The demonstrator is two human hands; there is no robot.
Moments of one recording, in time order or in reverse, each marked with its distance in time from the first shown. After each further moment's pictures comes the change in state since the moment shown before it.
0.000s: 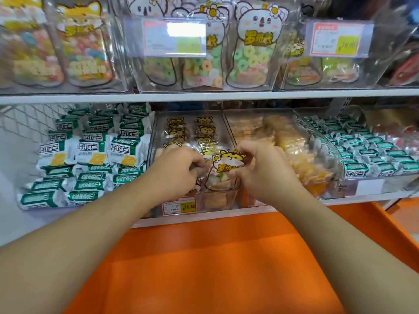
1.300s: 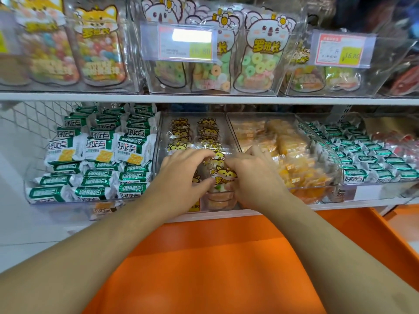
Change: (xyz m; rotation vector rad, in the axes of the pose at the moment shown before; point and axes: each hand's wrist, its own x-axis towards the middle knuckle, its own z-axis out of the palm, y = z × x) left_hand -0.029 -0.001 0.015 -0.059 0.192 0.103; right_hand 0.003 -0.002 0.027 -0.520 -0.059 -0.245
